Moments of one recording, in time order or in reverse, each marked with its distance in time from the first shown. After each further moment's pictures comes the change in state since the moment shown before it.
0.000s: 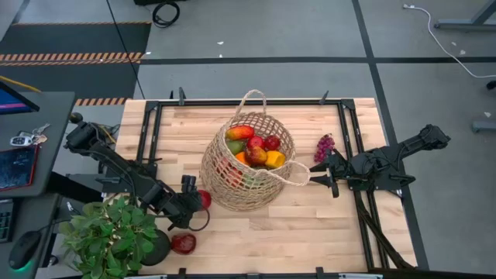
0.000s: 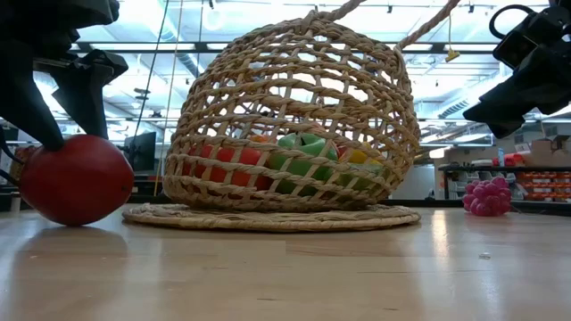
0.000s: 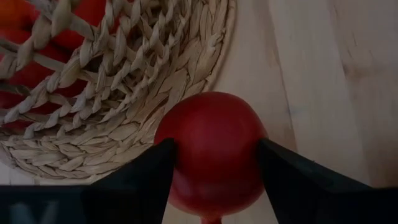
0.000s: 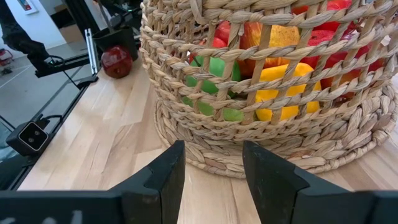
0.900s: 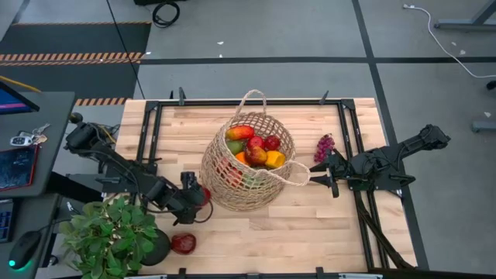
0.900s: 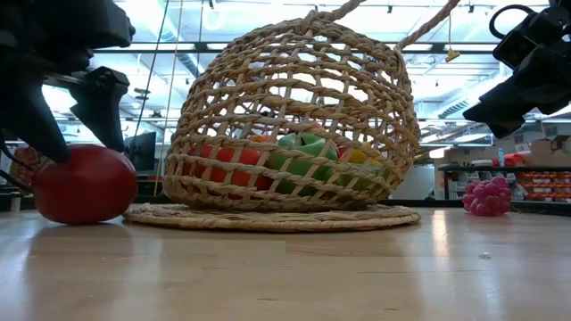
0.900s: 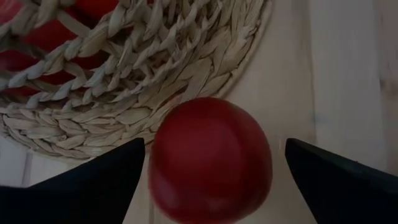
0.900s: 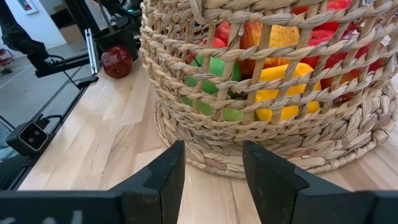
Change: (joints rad) left arm 0.062 0.000 -0.024 0.014 0.013 -0.104; right arm 0.000 0.000 0.000 0.000 0.000 0.000
